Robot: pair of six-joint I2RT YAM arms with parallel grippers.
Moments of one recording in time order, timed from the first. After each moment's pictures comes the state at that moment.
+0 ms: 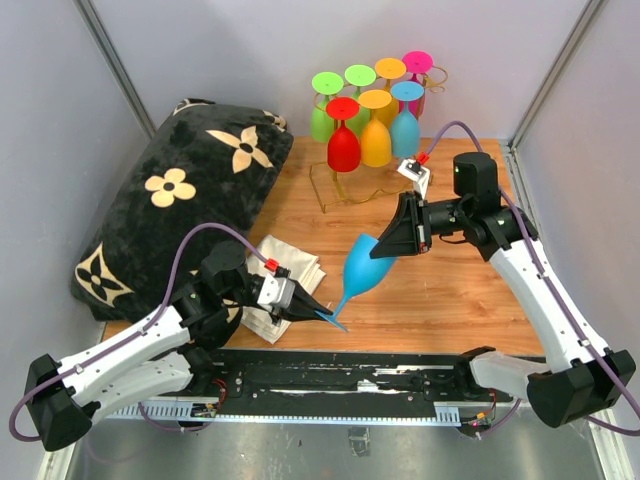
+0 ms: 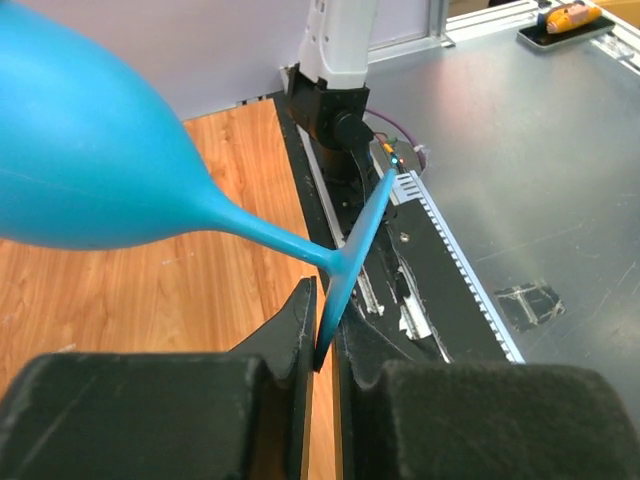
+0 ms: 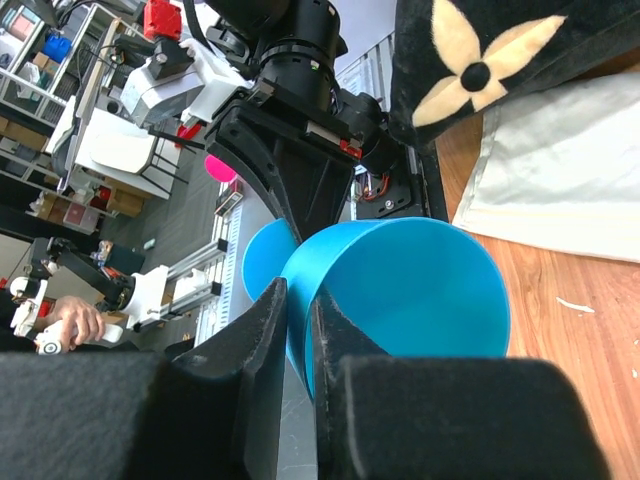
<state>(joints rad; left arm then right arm) -0.83 0.83 0.60 0.13 0.96 0.25 0.34 1.16 1.23 -0.61 -1.34 0.23</state>
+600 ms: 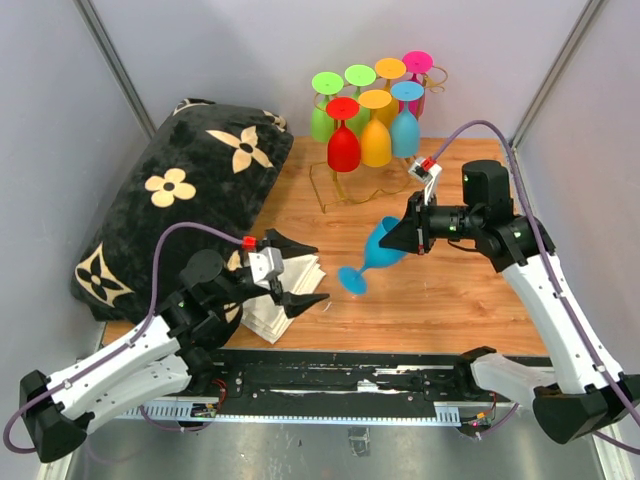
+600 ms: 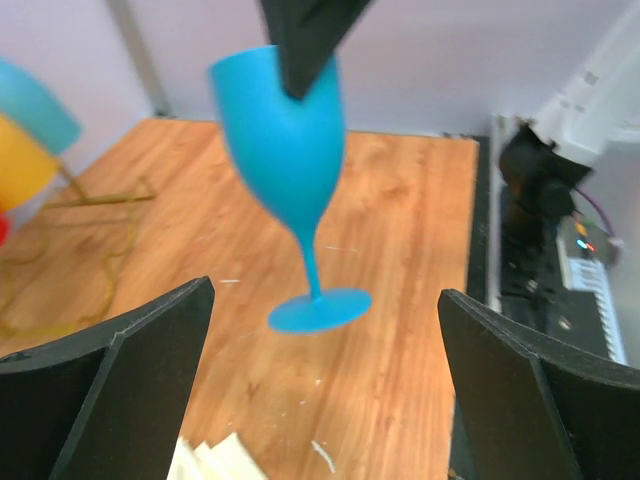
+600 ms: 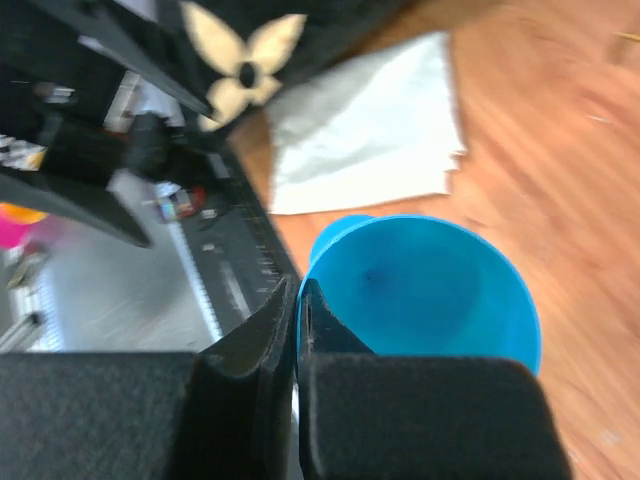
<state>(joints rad) -0.83 0.74 0.58 0.22 0.51 0.10 0.35 1.08 1.26 -0.76 -0.90 0.10</state>
